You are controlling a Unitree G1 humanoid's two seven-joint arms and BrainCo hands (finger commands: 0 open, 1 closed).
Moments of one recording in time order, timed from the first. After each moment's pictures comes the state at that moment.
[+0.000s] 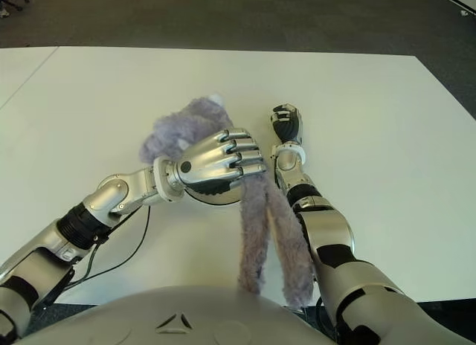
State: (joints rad) left arm -0.40 0.47 -0.65 -0.03 1.09 -0.56 0.44; right arm -0.67 -0.14 -0.04 1.25 -0.32 -0.44 -0.47
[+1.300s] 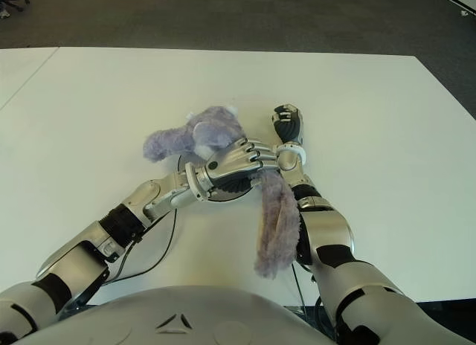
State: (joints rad) left arm -0.41 0.24 -0.69 0.30 0.87 -0.60 0.26; right arm -0.67 -0.14 -0.06 1.25 -0.31 -0.45 -0.47
